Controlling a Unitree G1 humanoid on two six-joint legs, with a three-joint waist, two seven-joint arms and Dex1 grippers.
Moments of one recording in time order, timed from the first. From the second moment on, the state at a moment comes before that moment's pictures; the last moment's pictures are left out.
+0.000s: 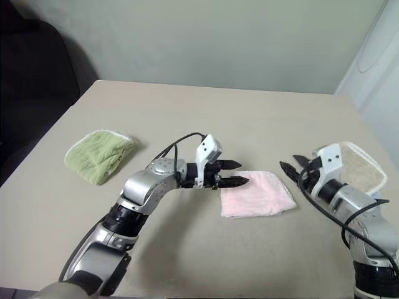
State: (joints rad) left arm -0.68 0.35 -0.29 0.07 -0.40 0.62 -0.90; right arm -0.13 -0.55 -0.25 -0.40 0.53 0.66 0.58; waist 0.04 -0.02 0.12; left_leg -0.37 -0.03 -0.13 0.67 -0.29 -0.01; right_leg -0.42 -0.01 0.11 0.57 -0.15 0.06
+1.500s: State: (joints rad) left arm -0.47 0.41 0.15 -0.02 -0.73 1.07 -0.74; right arm -0.11 -0.55 -0.17 -0.44 0.54 0.64 0.56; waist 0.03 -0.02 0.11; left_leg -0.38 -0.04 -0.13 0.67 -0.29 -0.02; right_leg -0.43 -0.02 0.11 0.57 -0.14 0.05
